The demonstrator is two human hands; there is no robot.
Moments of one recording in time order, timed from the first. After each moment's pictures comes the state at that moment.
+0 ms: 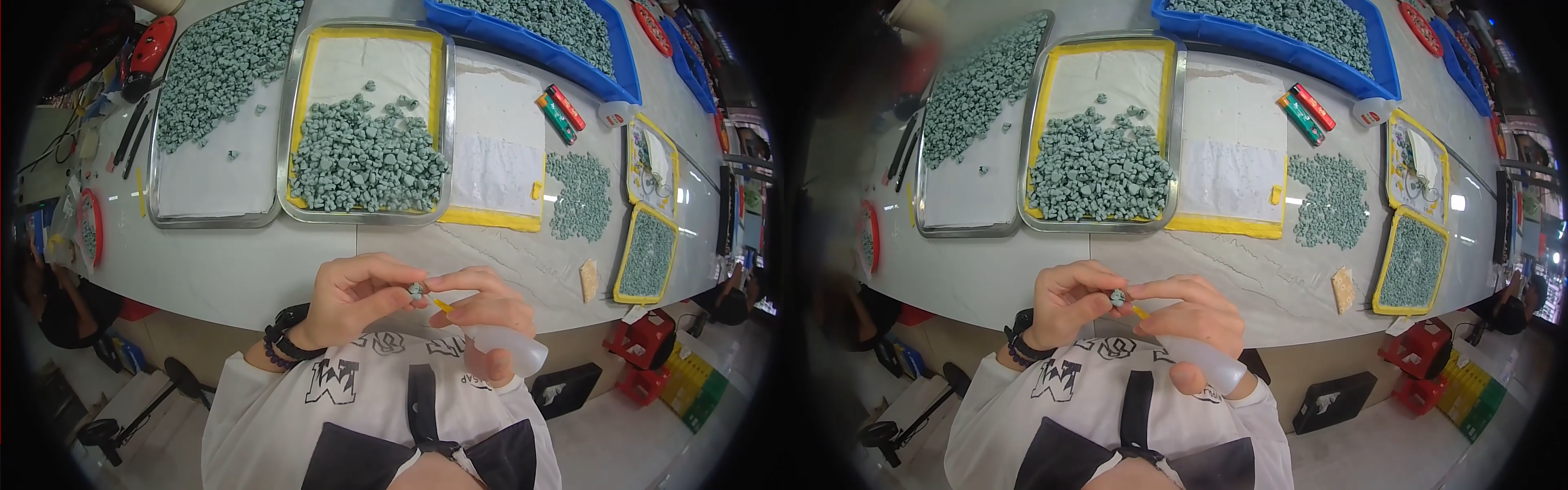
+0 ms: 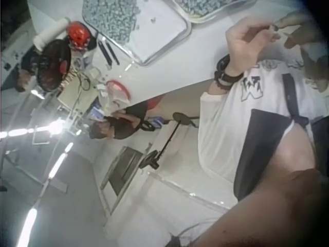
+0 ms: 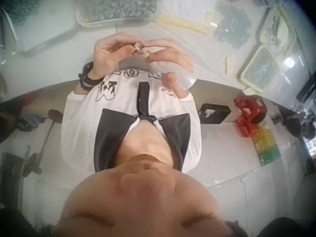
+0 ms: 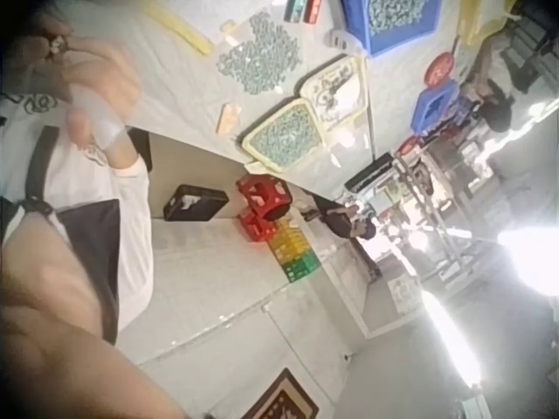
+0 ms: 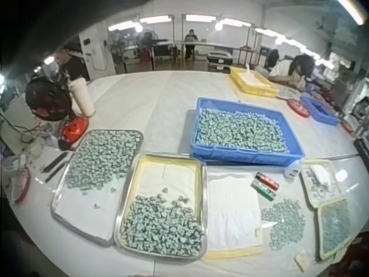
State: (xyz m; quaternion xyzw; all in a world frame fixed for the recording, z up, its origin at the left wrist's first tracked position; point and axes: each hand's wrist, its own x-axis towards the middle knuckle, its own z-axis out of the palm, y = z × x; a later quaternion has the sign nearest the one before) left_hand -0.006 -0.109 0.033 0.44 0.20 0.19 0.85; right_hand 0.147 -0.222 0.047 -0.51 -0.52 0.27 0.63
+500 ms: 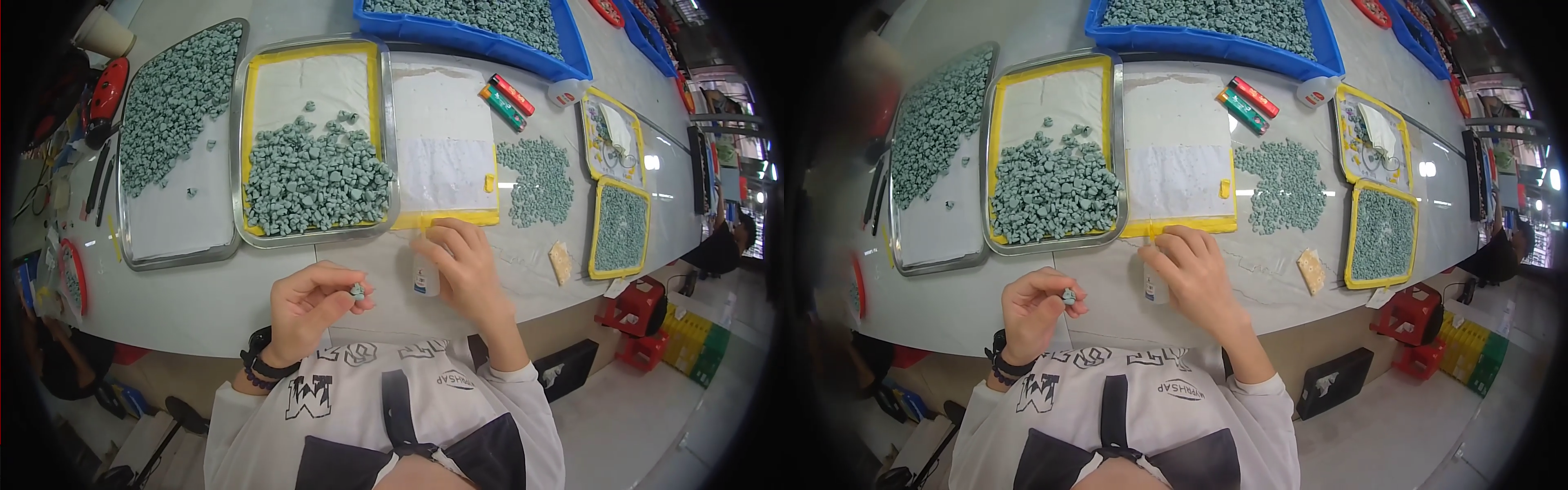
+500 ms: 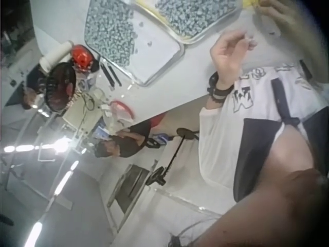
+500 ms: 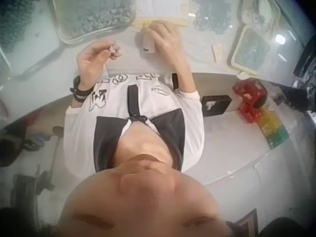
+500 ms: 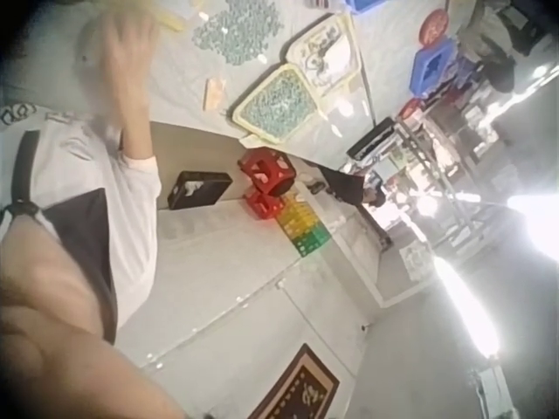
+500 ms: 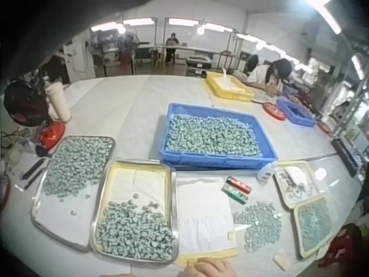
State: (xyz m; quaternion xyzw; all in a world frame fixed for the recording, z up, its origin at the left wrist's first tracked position) left_hand -0.008 -0.104 0.024 0.46 0.19 0.22 0.84; right_hand 0.198 -0.229 0.002 -0.70 -0.66 0.06 0.26
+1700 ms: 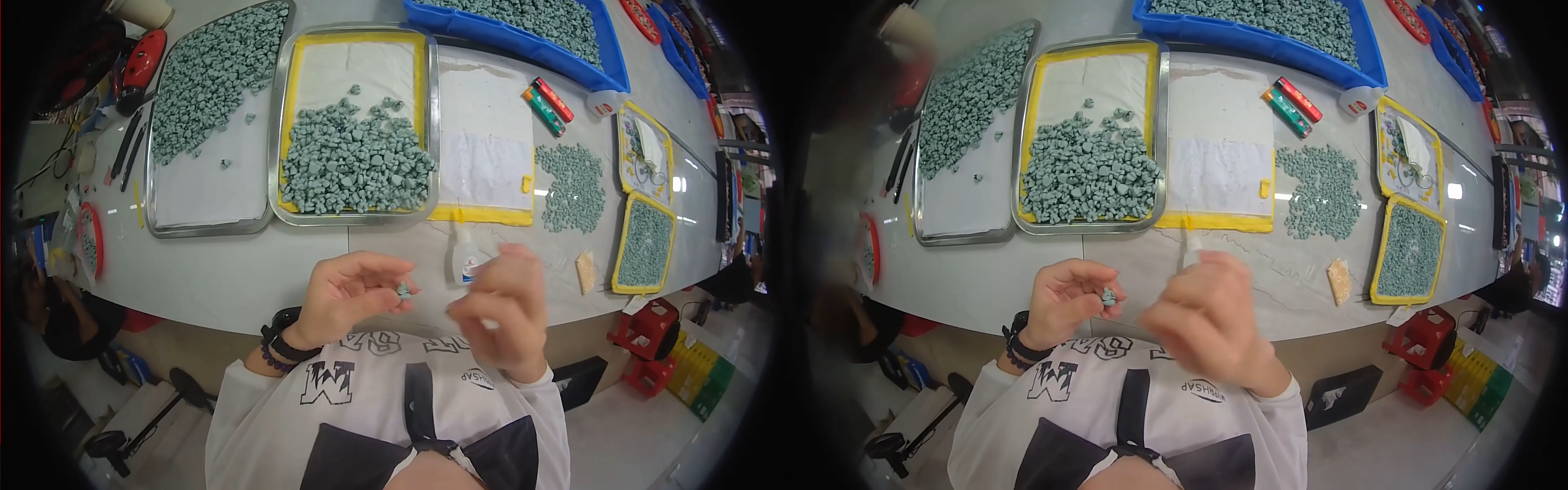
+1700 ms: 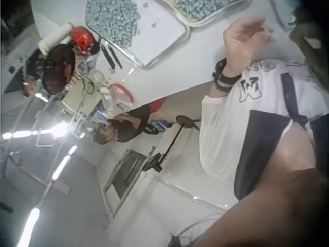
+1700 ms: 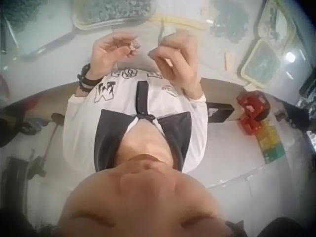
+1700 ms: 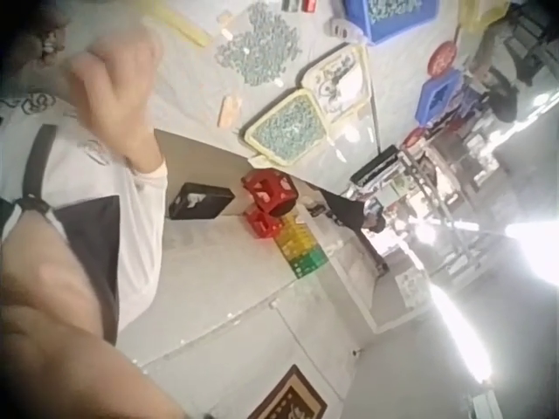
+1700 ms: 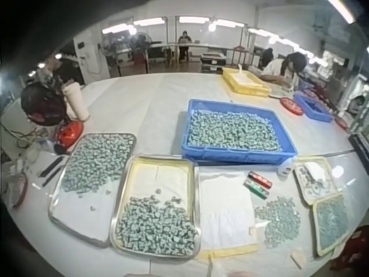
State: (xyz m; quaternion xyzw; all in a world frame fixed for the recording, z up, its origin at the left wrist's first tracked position) left_hand -0.009 -0.106 0.036 0.40 0.25 0.13 0.87; right_hand 0.166 -0.224 0.071 -0.62 -0.64 0.06 0.46
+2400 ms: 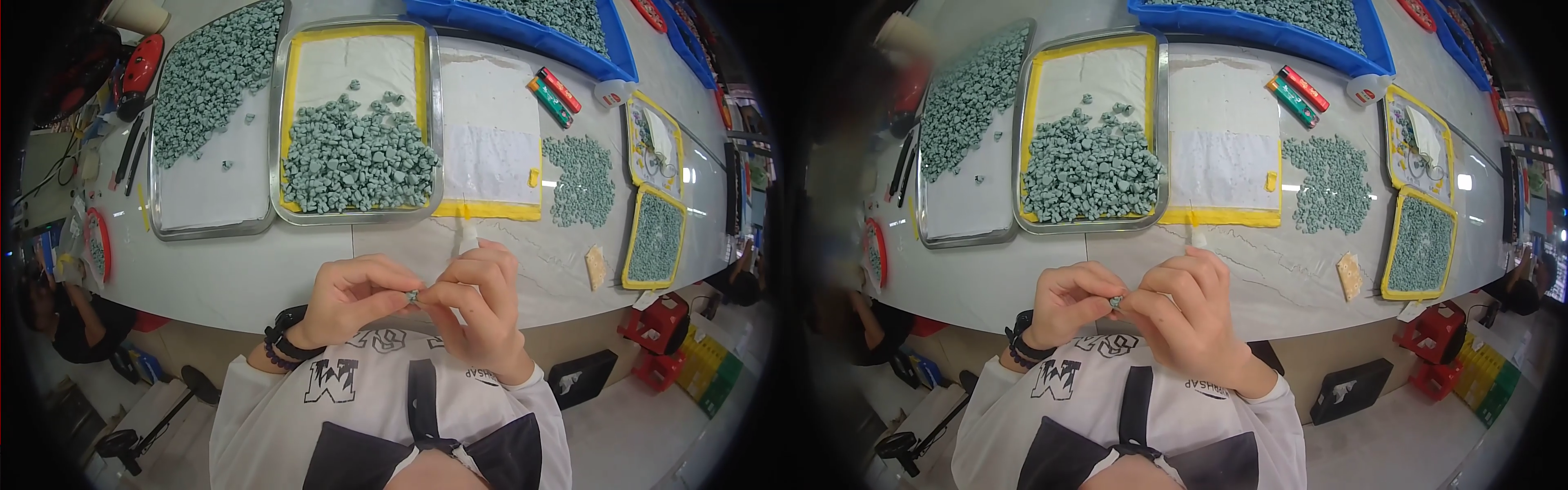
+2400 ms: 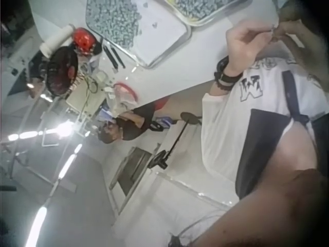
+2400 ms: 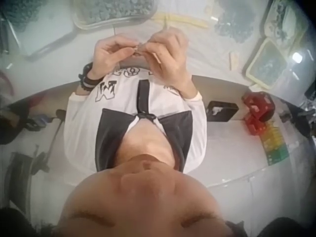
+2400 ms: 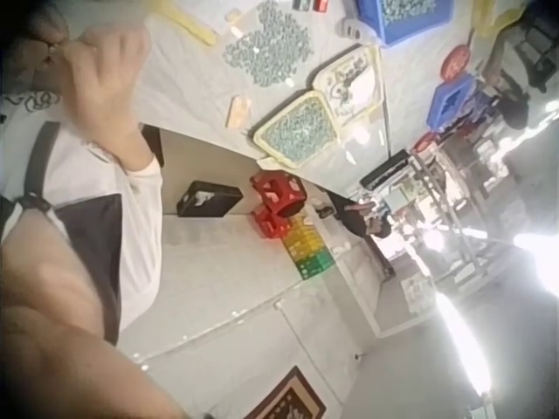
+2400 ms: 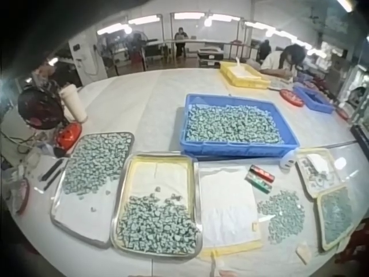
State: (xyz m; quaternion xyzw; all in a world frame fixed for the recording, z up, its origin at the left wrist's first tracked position) left_hand -0.004 -0.108 0.032 0.43 0.21 0.15 0.87; right_hand 0.145 -0.218 0.050 -0.65 -0.60 0.09 0.45
